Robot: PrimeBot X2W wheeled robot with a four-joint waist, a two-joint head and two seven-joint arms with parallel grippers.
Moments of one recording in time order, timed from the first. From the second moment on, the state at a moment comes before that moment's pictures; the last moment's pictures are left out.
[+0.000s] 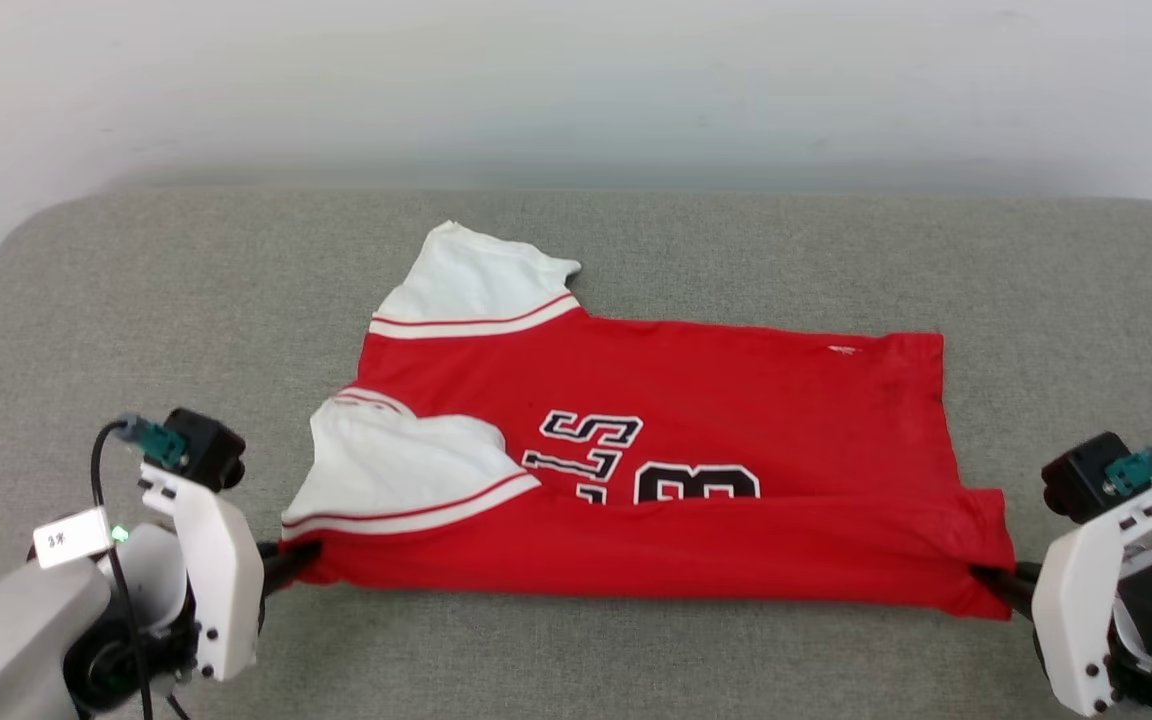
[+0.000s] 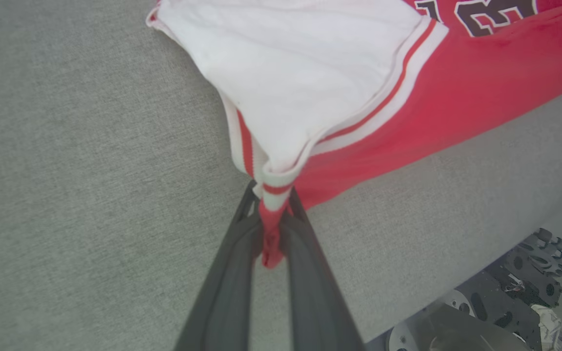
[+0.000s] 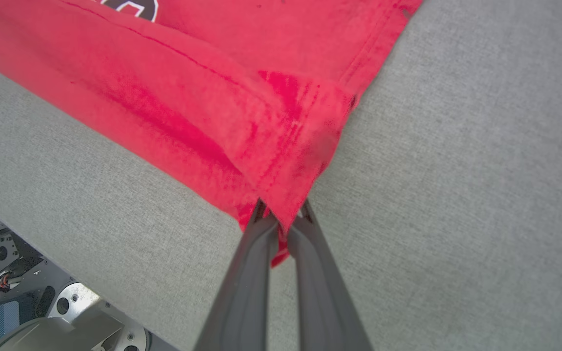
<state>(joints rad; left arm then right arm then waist) -0.61 0.86 -1.01 0.29 -1.19 -0.11 0.34 -0.23 -0.65 0.41 0.10 0.70 0.13 0.63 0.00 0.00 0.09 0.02</state>
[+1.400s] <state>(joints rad) -0.42 0.90 -0.99 0.23 -1.23 -0.03 0.14 0.09 -0.44 0.04 -0.02 0.51 0.13 0.34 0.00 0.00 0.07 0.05</state>
